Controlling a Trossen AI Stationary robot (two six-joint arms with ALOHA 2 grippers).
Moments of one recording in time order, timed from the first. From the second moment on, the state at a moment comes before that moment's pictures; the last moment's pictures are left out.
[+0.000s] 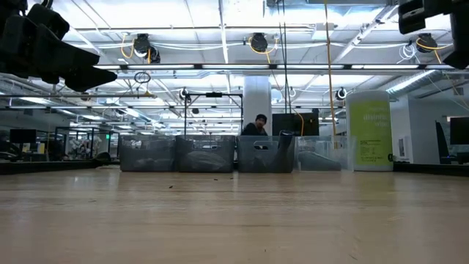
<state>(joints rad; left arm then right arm) -0.11 0.01 0.07 -0.10 -0.24 0.02 -0.49 0.26 0.01 1.13 -1.18 0.85</state>
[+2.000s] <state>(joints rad) -0.11 0.01 0.07 -0.10 -0.24 0.02 -0.12 0.07 0.01 0.13 -0.11 0.08</state>
